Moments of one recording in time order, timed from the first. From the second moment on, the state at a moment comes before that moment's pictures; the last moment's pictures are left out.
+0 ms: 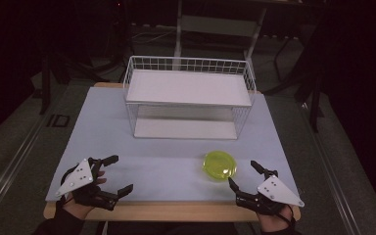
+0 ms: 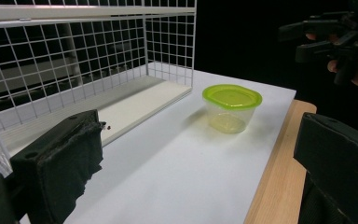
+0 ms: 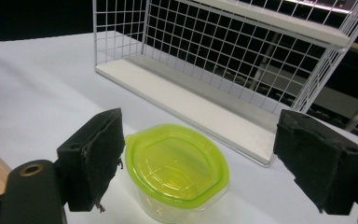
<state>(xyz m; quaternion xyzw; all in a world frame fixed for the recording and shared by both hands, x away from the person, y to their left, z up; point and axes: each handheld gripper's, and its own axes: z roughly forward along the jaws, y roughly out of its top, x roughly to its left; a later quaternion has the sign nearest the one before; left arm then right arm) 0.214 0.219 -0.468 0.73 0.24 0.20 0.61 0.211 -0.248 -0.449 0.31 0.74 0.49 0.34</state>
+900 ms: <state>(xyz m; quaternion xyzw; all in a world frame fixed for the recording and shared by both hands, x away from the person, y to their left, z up) 0.213 0.220 -0.468 0.72 0.25 0.18 0.63 0.257 -0.278 -0.436 0.34 0.76 0.48 0.28</state>
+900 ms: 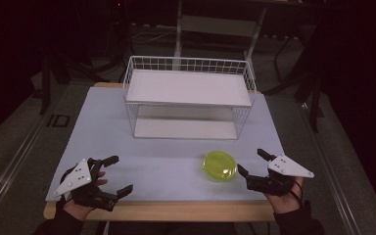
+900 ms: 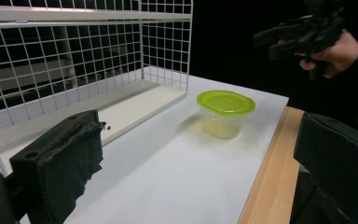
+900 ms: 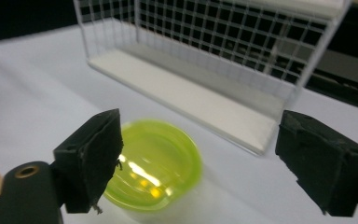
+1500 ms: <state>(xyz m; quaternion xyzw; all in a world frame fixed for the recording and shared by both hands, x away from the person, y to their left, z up) 0.213 0.220 -0.467 0.72 0.25 0.18 0.63 0.299 -0.298 -0.493 0.38 0.81 0.40 0.20</state>
